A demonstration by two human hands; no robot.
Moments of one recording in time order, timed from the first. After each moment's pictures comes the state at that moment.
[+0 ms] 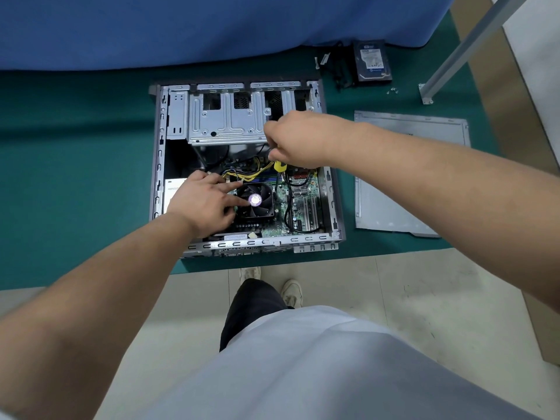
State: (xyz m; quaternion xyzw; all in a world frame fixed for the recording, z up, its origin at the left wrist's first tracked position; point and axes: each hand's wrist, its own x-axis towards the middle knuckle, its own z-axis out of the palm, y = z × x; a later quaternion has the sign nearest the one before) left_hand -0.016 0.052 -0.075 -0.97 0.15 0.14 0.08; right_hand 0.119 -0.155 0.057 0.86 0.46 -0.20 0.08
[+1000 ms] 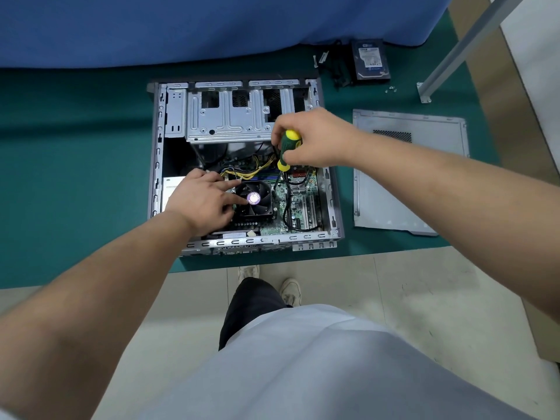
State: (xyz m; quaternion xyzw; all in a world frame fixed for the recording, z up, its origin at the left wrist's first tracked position) left_hand -0.016 0.053 -0.076 -0.98 0.15 0.14 0.07; right_hand 0.125 -0.187 0.037 0.88 0.35 -0.24 -0.20
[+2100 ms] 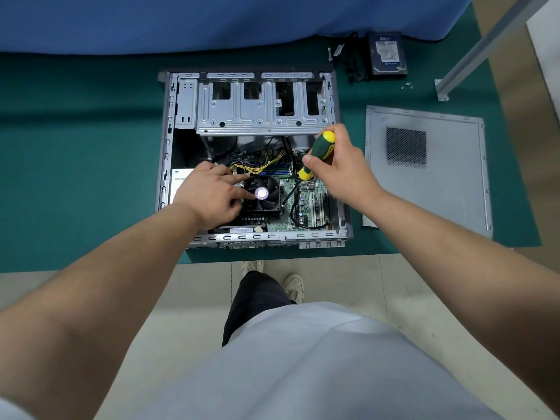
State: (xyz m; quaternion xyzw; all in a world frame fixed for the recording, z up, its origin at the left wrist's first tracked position) left_hand -0.016 0.052 -0.075 -0.98 0.15 0.14 0.07; right_hand 0.081 -0.219 -0.025 0.88 0.17 -0.15 -0.42
